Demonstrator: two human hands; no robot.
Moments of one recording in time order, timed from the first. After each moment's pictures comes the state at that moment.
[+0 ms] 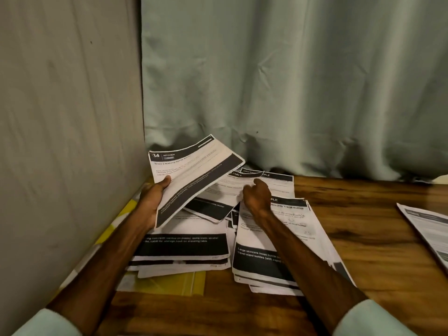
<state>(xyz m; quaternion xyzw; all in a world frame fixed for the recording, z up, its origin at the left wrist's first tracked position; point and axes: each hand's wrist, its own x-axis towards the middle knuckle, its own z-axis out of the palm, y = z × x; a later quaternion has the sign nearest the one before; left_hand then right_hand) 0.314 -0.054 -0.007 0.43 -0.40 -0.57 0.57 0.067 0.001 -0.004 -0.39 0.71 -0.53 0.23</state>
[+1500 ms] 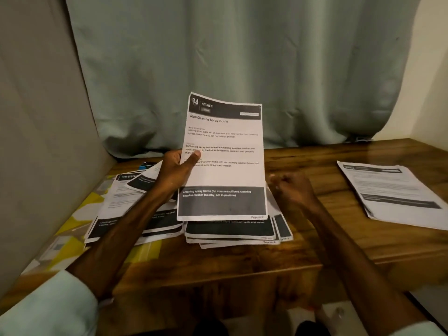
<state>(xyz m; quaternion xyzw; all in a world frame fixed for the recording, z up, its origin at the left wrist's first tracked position) 0.172 0.050 0.037 0.35 -0.67 -0.45 0.48 -0.099 0.177 -0.015 -0.46 0.71 -0.51 0.15</state>
